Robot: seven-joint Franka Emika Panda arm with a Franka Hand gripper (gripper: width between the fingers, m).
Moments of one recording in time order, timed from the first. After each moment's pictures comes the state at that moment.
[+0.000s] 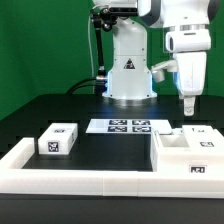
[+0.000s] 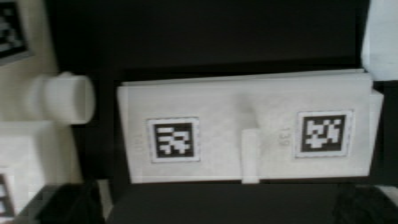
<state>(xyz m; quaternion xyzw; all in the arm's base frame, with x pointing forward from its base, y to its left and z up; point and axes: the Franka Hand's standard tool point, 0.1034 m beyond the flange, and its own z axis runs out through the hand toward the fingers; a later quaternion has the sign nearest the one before) 0.438 0.117 0.063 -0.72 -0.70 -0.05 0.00</state>
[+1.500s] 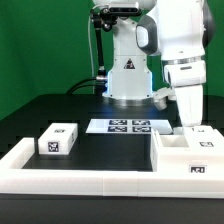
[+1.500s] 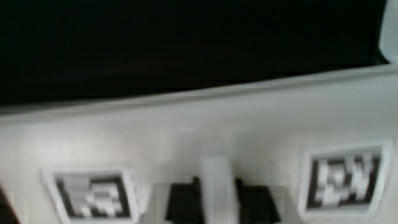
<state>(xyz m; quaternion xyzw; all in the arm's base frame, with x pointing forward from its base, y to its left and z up) 0.419 0.129 0.010 -0.73 -0.69 -0.06 0.04</state>
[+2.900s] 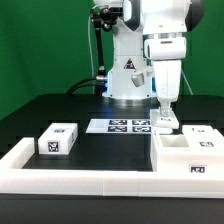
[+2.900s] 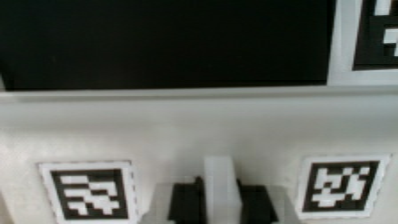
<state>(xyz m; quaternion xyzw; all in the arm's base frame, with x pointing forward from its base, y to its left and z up) 0.425 0.075 0.056 -0.71 -0.70 -0.03 0.01</state>
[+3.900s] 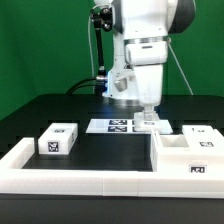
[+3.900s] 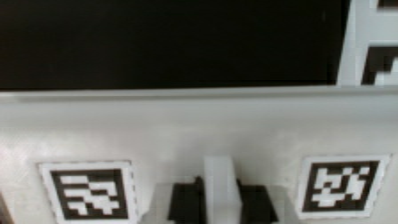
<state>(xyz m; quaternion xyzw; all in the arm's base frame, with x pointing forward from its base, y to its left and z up) 0.428 0.032 0.046 -0.70 -0.71 -0.04 0.03</state>
